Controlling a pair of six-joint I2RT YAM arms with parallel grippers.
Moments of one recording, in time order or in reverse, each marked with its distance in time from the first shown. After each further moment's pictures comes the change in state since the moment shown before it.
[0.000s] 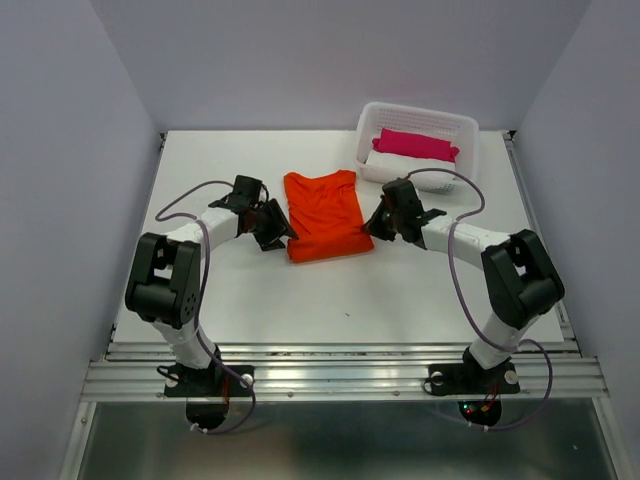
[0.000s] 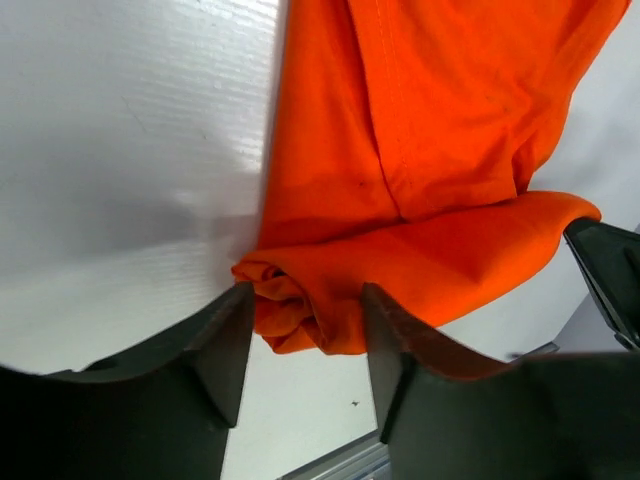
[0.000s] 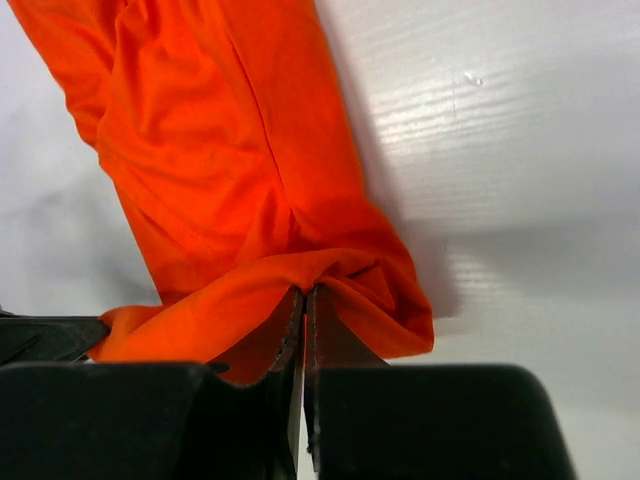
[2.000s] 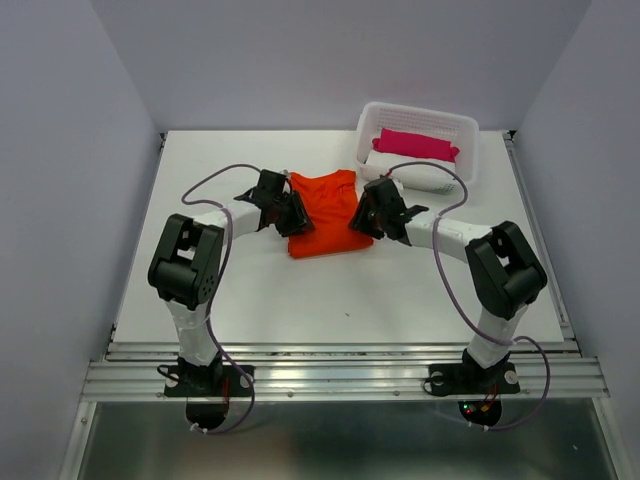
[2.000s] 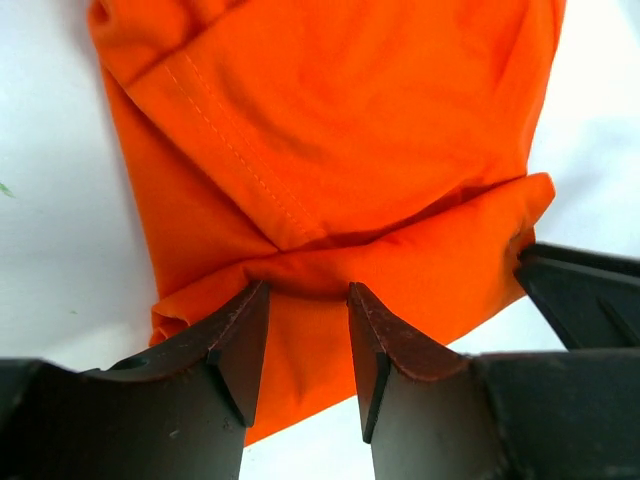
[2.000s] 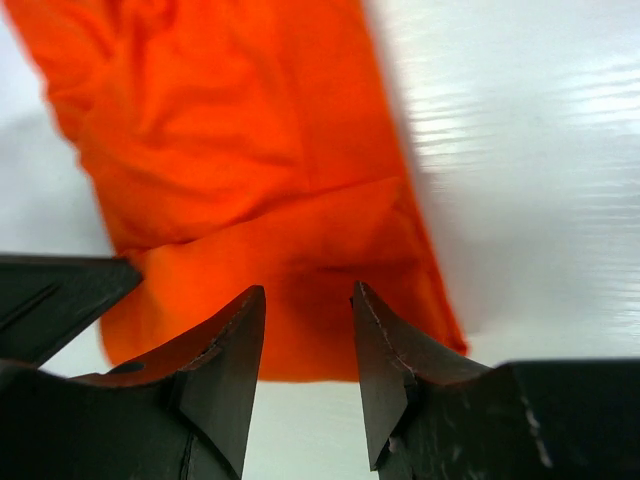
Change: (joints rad) left arm -0.098 0.193 0.125 0.182 -0.060 0.085; right arm 0.064 0.126 0.102 -0.007 0.105 -0.086
